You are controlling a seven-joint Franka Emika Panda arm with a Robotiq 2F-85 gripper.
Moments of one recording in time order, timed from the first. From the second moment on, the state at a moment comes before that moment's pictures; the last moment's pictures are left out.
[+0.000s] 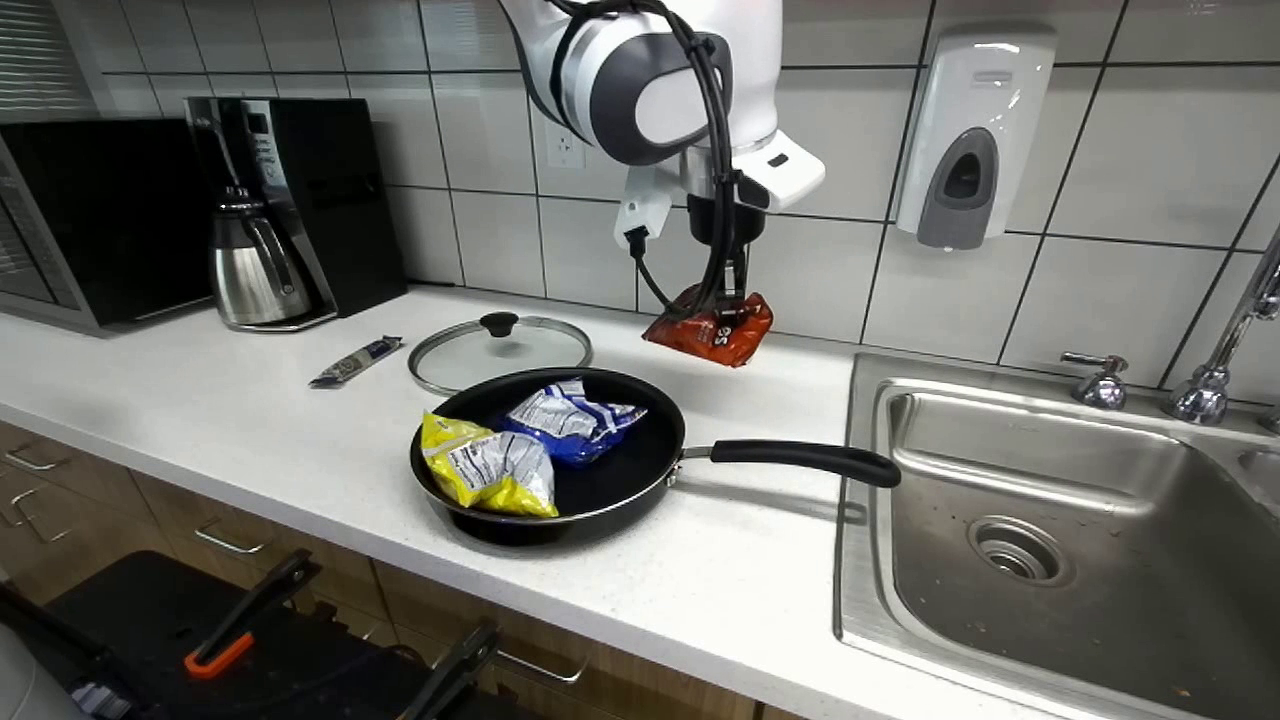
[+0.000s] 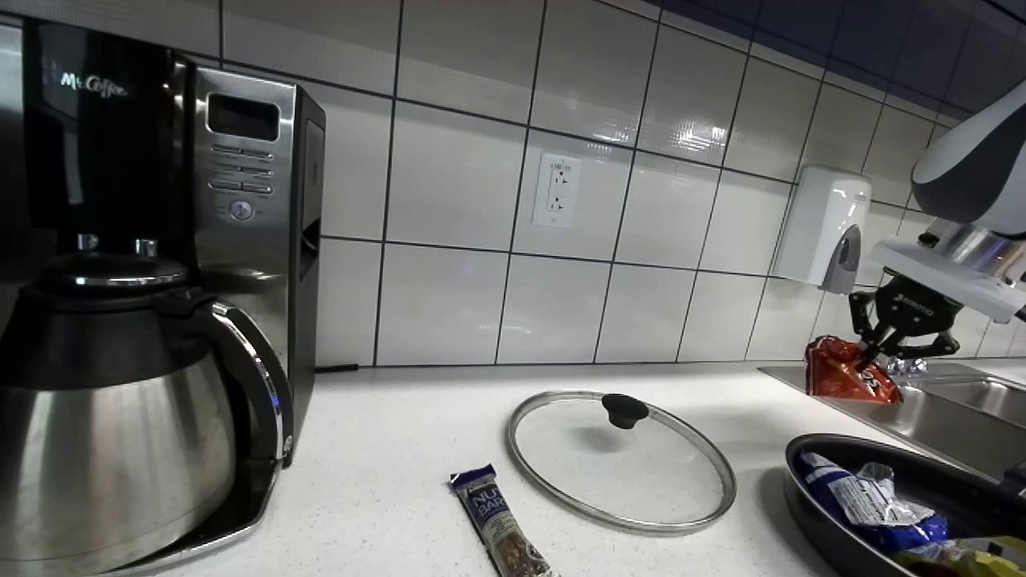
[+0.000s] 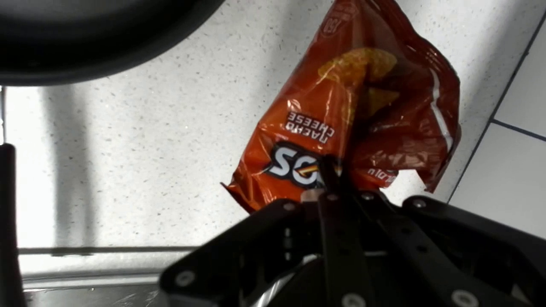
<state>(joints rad) -0.14 0.24 -0.21 -2.24 0.42 2.78 0.52</state>
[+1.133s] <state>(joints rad) -0.13 -0.03 -0.21 -2.54 0.21 2.69 0.54</state>
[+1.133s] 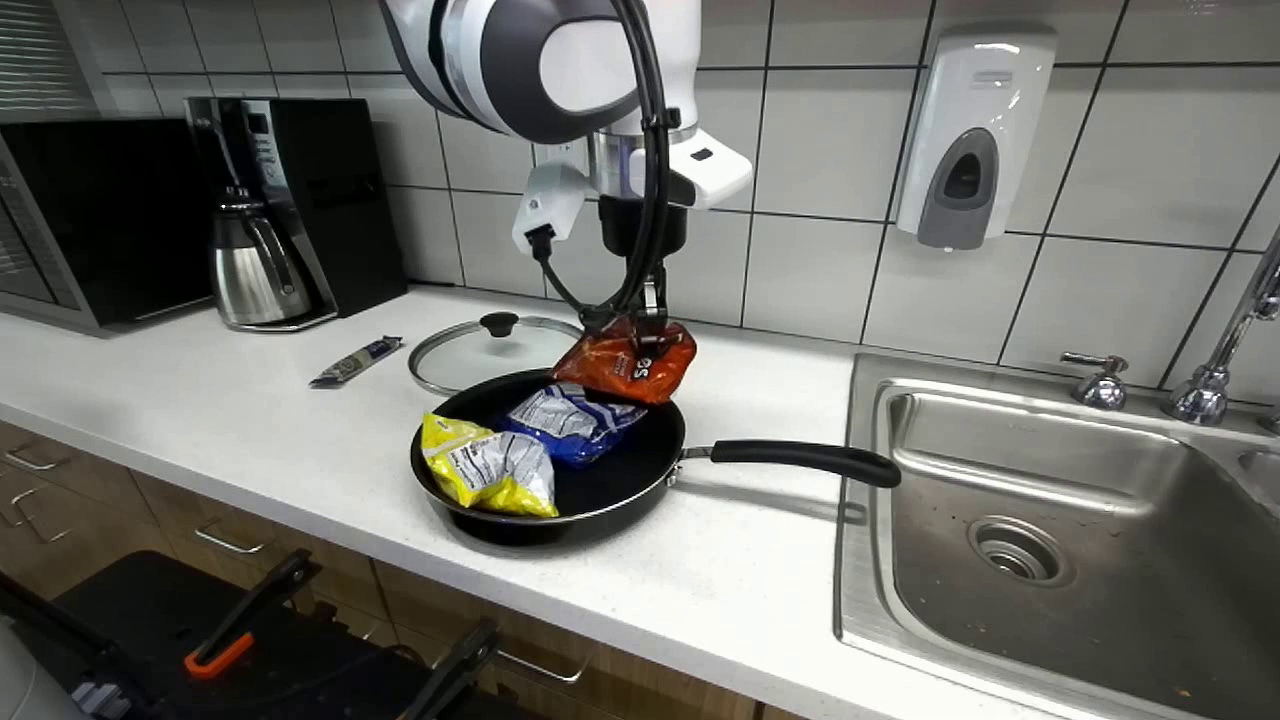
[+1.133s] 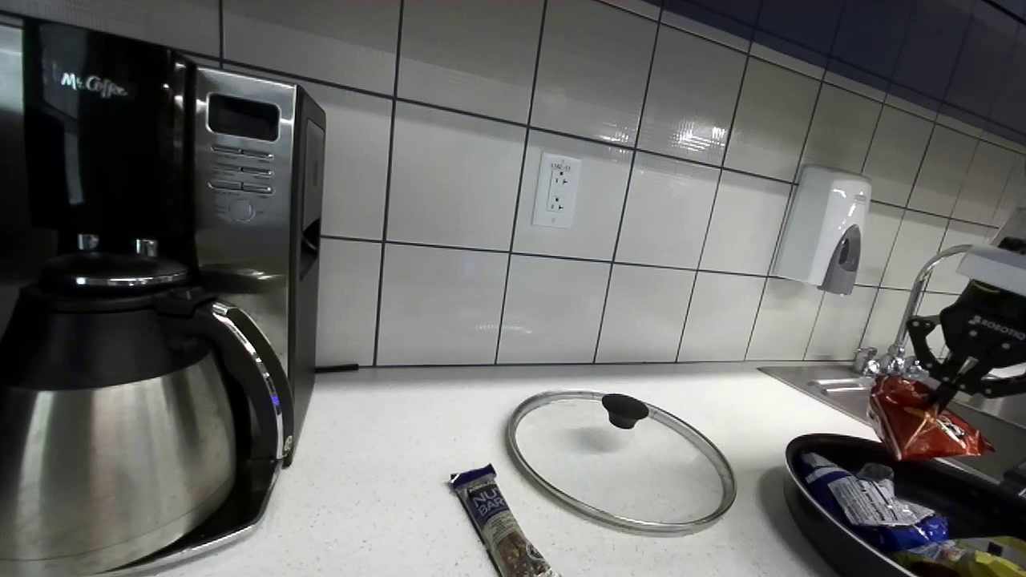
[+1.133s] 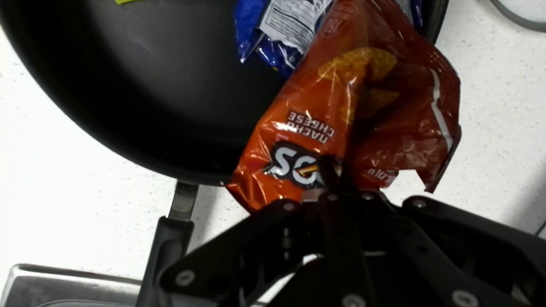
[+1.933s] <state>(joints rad) -0.16 0.03 -0.21 -2.57 0.30 2.59 0.54</state>
